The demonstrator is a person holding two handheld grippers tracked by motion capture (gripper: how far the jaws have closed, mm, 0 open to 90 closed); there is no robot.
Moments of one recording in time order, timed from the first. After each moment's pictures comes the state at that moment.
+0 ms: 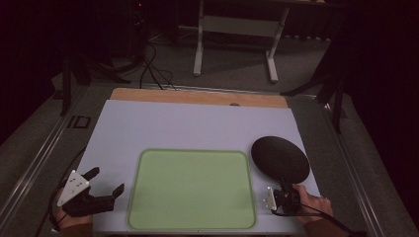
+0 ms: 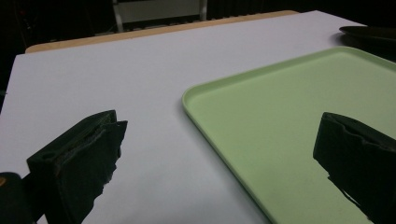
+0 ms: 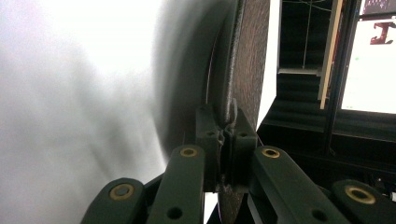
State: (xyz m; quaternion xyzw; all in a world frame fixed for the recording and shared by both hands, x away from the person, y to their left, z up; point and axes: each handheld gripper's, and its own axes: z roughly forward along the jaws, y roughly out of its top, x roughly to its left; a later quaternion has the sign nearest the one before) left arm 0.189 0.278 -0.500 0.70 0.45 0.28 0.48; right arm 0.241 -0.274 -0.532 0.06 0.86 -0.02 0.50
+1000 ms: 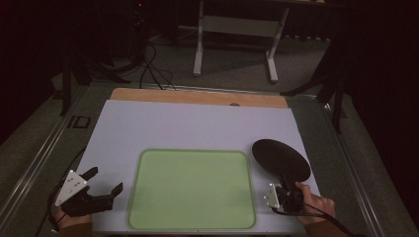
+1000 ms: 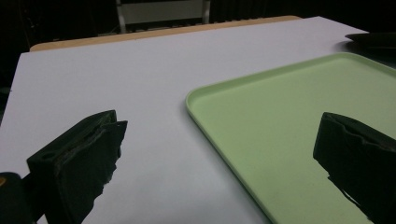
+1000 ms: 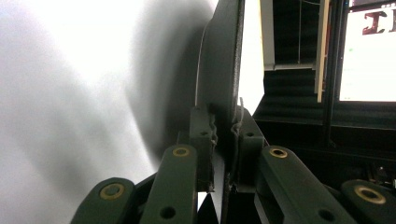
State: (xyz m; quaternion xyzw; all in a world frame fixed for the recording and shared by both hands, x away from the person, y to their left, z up) left arm 0.189 0.281 -0.500 0.69 0.45 0.28 0.49; right arm 0.235 -0.268 -0.505 0.09 0.86 0.00 0.50
